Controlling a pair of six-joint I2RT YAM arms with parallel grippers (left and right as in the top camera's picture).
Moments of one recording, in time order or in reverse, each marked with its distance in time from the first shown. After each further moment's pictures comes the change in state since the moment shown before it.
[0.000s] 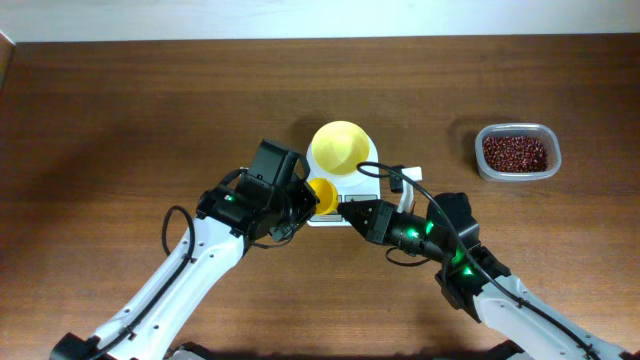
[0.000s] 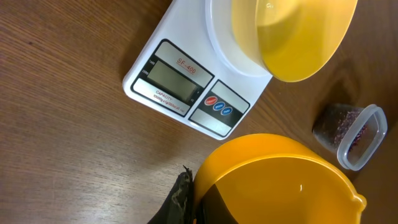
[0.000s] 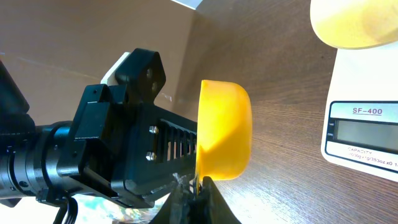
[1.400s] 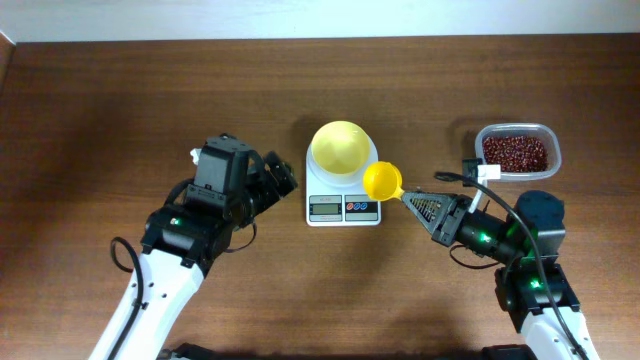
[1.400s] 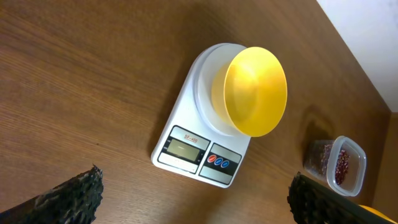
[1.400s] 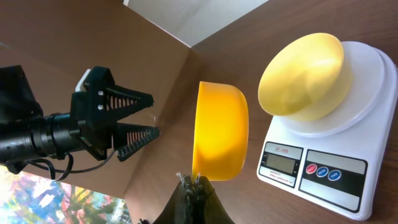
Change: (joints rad) left arm 0.148 -0.207 -0.001 -0.015 -0.138 0.269; right arm -0.444 -0.308 0.009 -0.359 -0.310 -0.341
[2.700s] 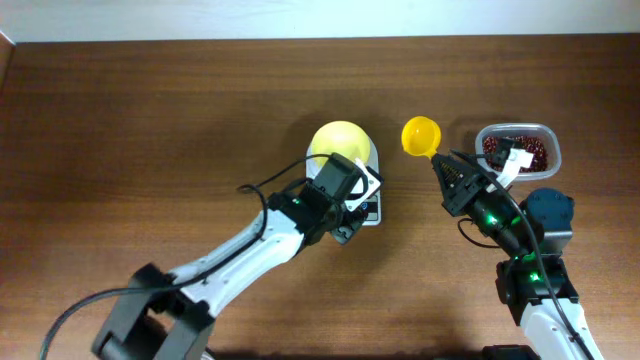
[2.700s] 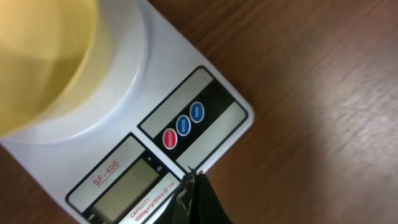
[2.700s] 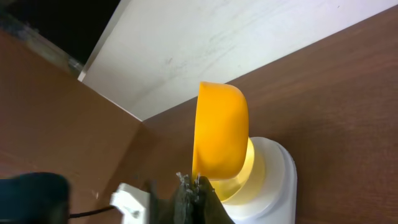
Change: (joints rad) left arm -0.371 0.451 -0.001 0.301 -0.013 0.995; right arm -0.033 0.058 -0.002 0.216 0.334 -0.004
